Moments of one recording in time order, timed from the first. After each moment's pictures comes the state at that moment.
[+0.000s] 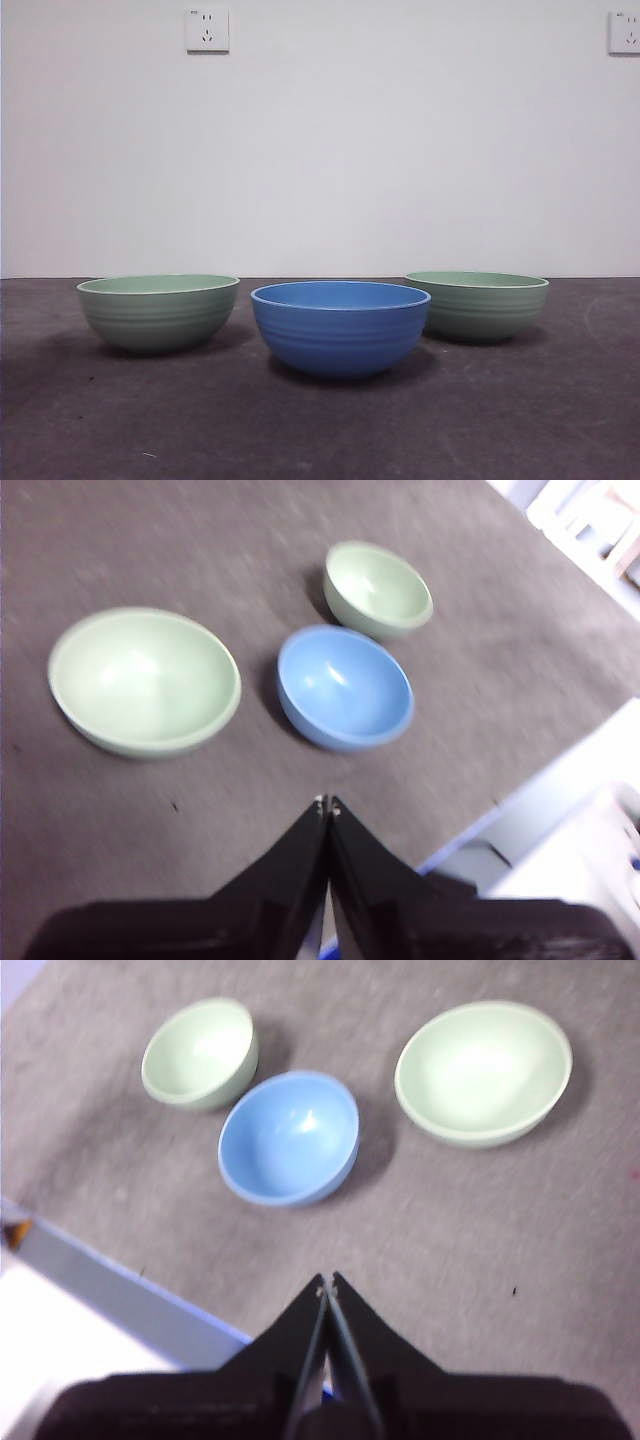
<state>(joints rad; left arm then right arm) -0.02 0.61 0.90 -1.00 0.65 0.10 0.09 0.75 1.08 -1.16 -0.50 -0.13</state>
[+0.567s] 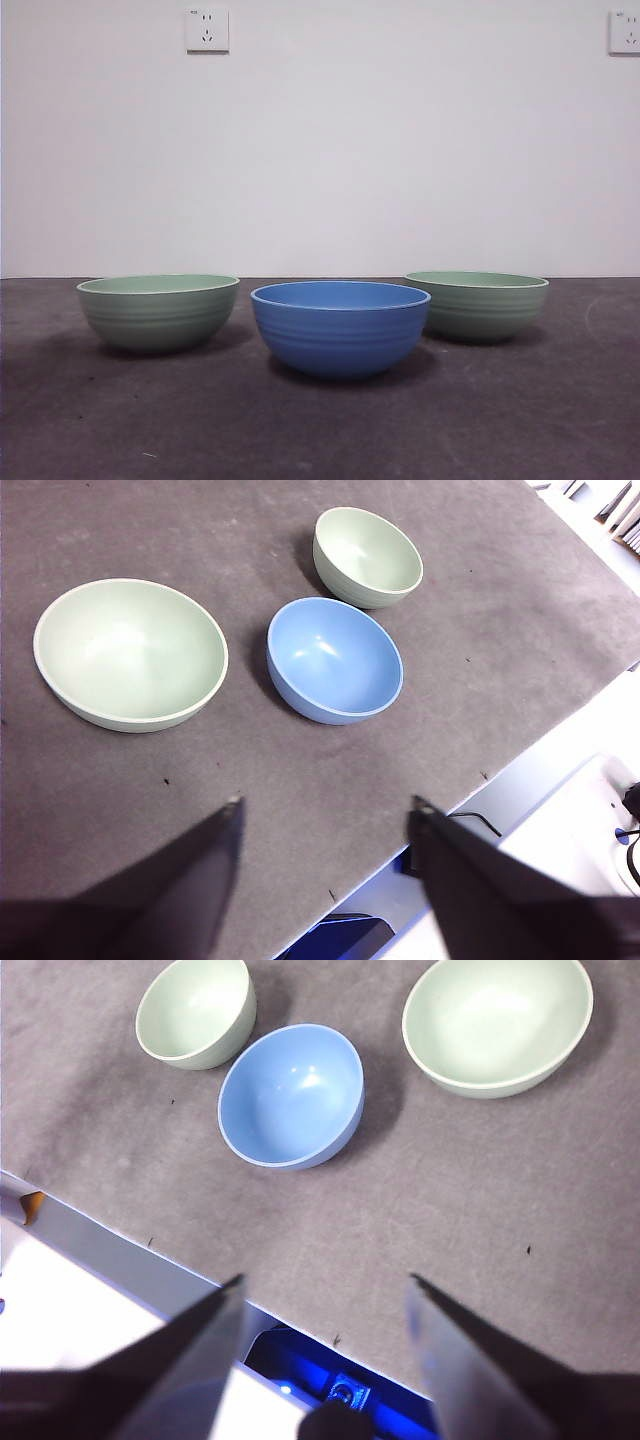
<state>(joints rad) -0.02 0.65 0.94 -1.08 0.65 0.13 0.09 0.81 1.09 -1.21 -0.50 -0.12</state>
